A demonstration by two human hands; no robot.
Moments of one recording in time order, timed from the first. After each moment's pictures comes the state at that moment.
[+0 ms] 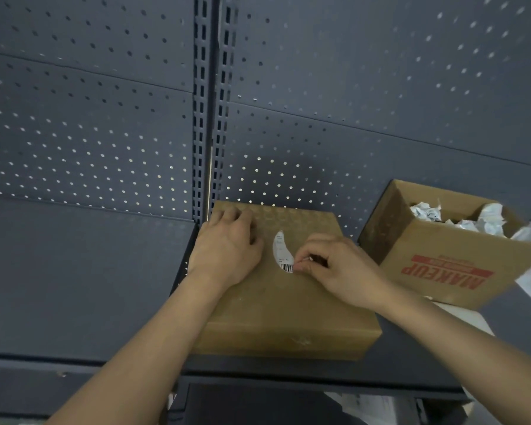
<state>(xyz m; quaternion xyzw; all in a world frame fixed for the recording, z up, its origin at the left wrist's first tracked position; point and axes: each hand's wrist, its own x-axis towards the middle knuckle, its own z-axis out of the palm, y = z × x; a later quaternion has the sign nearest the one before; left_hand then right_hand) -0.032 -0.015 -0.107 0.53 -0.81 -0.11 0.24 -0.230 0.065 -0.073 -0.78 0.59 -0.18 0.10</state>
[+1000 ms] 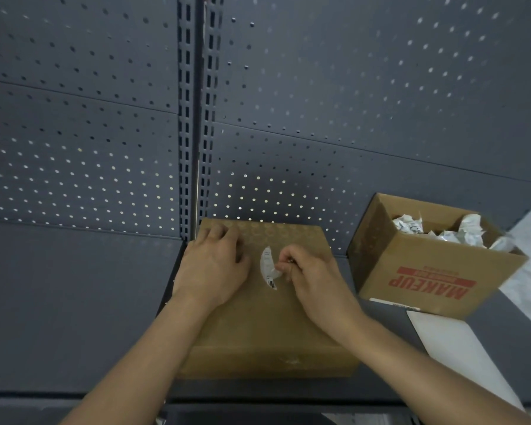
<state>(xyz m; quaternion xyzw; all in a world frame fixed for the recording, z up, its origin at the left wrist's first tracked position) -0.031 -0.017 -0.110 0.52 -0.81 -0.10 0.25 -0.198 0.071 -0.079 -0.70 0.63 -0.31 0.09</state>
